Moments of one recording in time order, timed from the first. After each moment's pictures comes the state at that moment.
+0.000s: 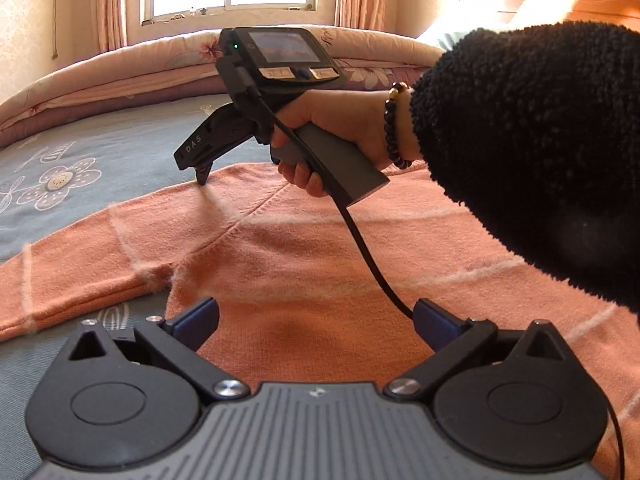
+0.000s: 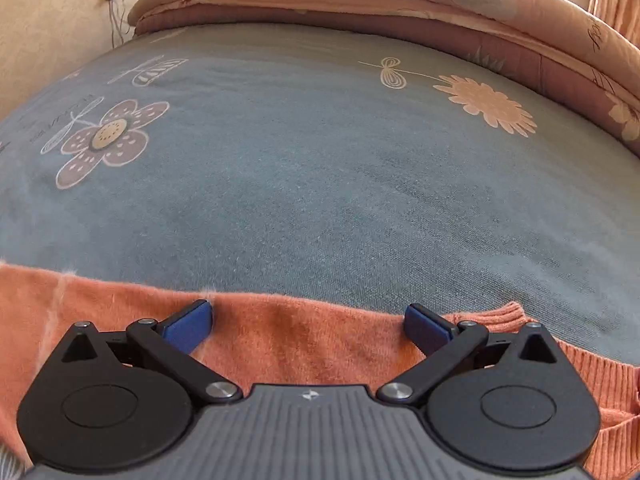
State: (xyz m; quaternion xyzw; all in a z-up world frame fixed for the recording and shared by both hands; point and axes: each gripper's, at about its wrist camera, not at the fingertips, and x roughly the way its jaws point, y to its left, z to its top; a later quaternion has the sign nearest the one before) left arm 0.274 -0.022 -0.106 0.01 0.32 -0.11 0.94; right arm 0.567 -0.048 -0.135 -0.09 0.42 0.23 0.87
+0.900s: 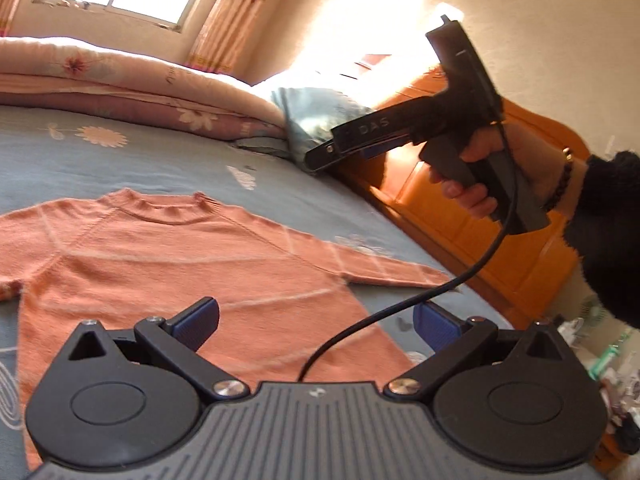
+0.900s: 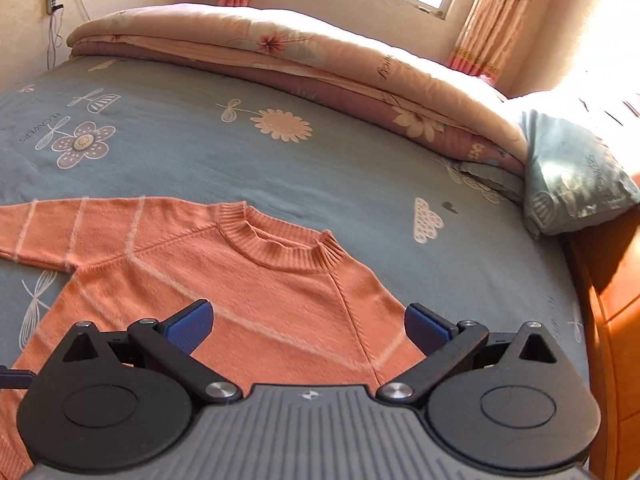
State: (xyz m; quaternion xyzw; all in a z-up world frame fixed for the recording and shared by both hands) left arm 0.183 -0.025 -0.019 -0.13 0.27 -0.41 0.86; right arm 0.313 -0.255 0.066 -0.15 0.40 0.05 0.90
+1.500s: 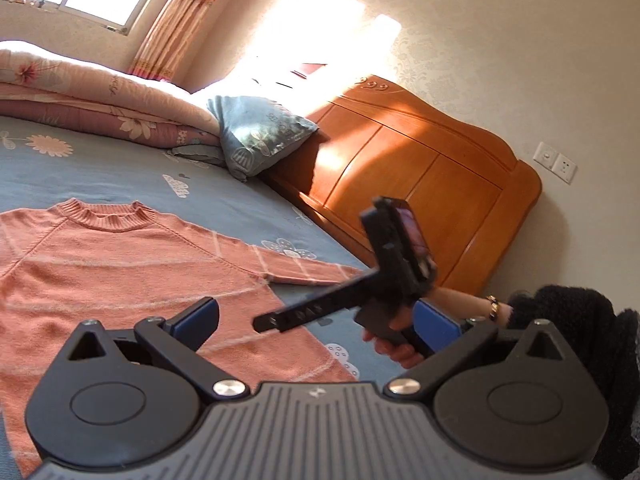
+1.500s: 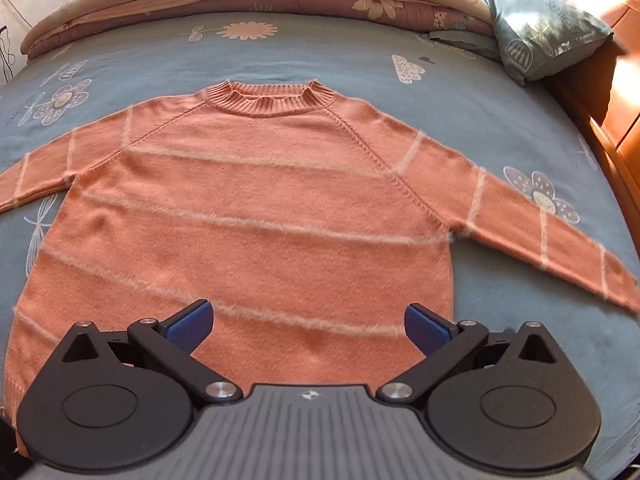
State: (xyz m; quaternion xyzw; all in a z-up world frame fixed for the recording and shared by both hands) left arm 0.157 0.000 0.003 -0.14 0.26 -0.45 0.84; right arm 0.207 -0.271 -0.037 -0.02 0.48 0.02 0.88
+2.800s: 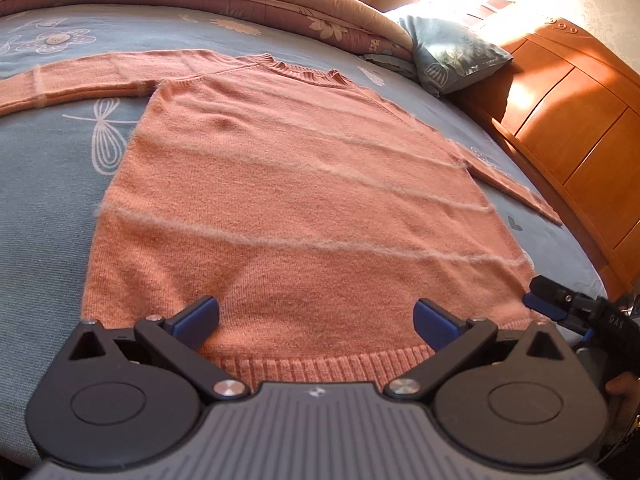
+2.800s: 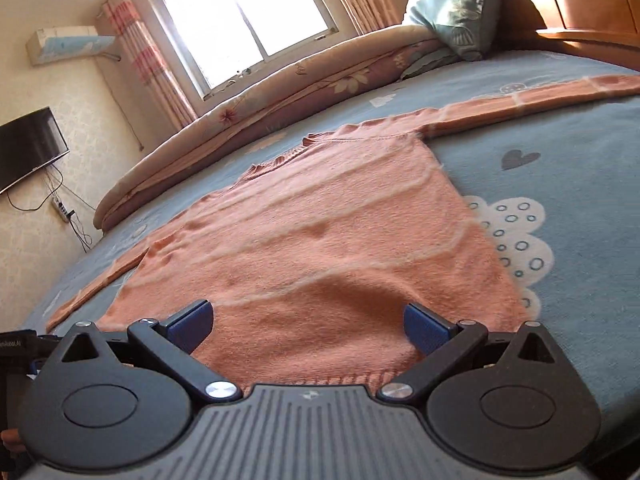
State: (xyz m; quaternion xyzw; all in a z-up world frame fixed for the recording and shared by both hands) left arm 0.112 -0.004 -0.121 -0.10 0.40 -0.20 0.89; right arm 0.040 -0.363 -0.143 0.23 0.27 0.10 0.93
